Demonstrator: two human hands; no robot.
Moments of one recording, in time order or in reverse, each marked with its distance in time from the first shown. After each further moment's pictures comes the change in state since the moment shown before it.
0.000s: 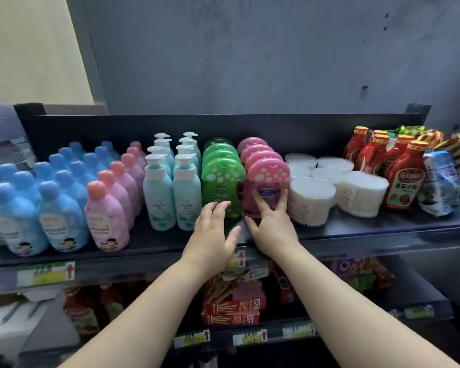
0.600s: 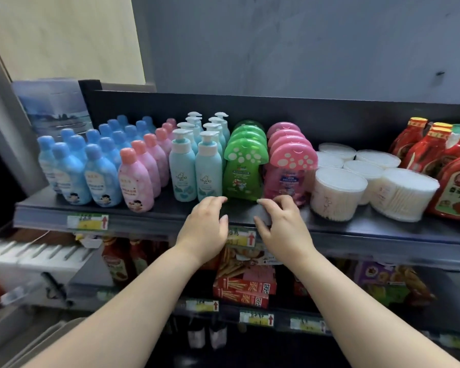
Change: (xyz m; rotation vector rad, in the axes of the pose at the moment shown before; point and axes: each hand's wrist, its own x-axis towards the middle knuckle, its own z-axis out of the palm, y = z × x) left_hand -0.025 -0.006 -0.003 0.186 0.119 -0.131; right_hand -0.028 0.016 -0.001 0.060 0.051 -0.388
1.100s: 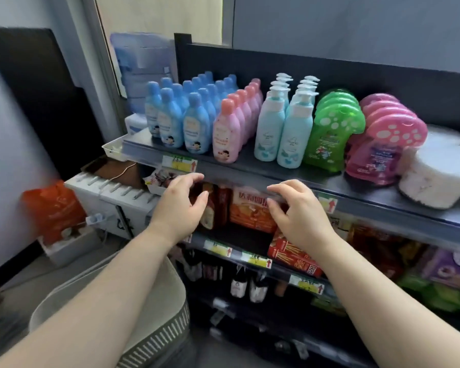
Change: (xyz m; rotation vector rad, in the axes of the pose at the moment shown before) left_hand -0.123 -0.097 -0.102 -0.078 0.234 -0.334; right_hand -0.040 -0.101 0.042 0.160 -0.132 -0.294
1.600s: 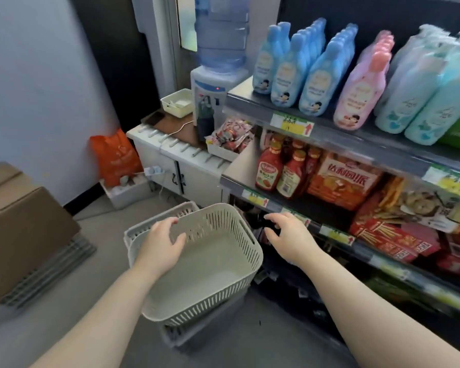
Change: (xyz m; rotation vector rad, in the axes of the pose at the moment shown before) left_hand -0.144 -0.233 -0.109 0.140 -0.155 -0.539; right_hand -0.041 -0.131 0.192 0.011 -0.615 0.219
